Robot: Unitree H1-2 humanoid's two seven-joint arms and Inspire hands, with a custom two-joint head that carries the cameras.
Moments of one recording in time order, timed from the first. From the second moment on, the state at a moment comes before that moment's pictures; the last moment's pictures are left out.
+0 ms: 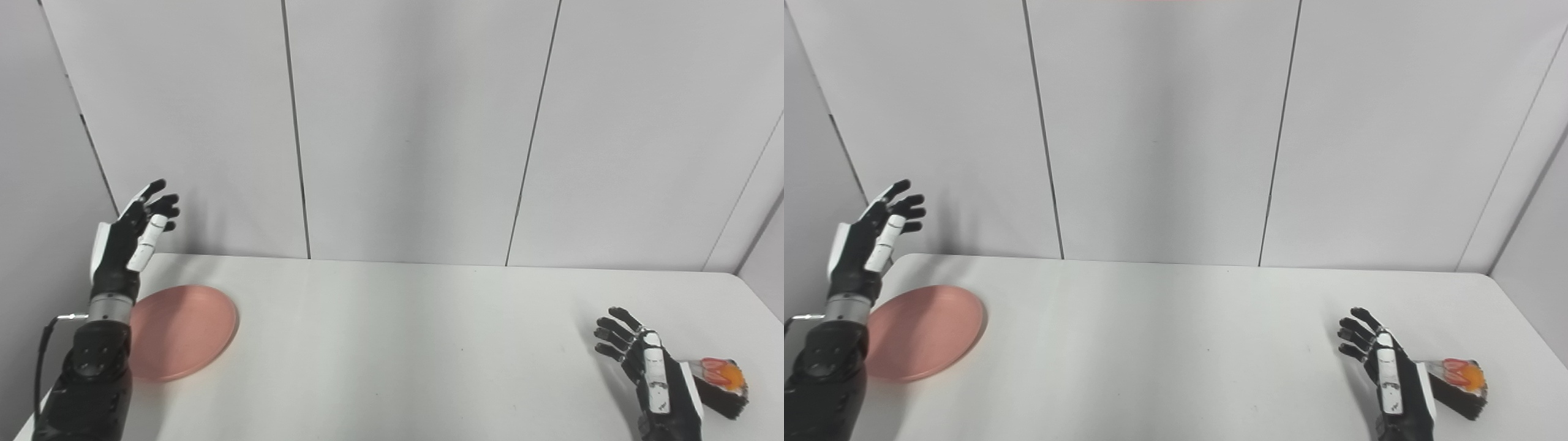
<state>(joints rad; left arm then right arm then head) -0.75 0.52 0.25 0.88 -0.03 -0.45 0.02 -0.33 -0.14 -0.17 0.37 0.16 -0.27 0.04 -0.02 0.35</state>
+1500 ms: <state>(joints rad) -0.82 0.50 0.37 1.33 -0.31 -0.45 -0.12 -0.29 -0.12 -0.15 0.31 0.16 -0.21 0.04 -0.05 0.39</state>
